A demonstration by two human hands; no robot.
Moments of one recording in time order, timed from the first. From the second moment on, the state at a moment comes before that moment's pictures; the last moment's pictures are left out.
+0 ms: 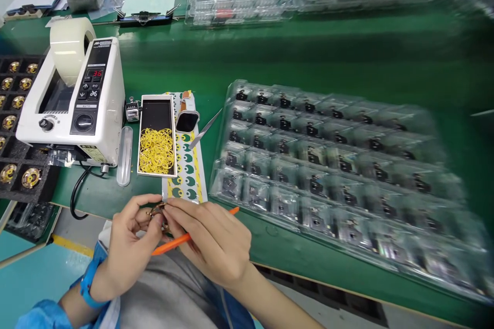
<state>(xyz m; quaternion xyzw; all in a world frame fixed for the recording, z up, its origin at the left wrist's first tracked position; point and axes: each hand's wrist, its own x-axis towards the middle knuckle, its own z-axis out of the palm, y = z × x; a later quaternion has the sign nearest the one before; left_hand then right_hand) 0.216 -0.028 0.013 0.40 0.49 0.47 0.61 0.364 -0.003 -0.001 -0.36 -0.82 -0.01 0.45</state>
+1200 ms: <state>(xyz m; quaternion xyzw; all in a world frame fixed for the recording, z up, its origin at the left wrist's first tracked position) 0.211 -0.015 0.014 0.38 0.44 0.45 0.68 0.378 -0.012 0.012 -0.39 -0.69 0.46 0.40</state>
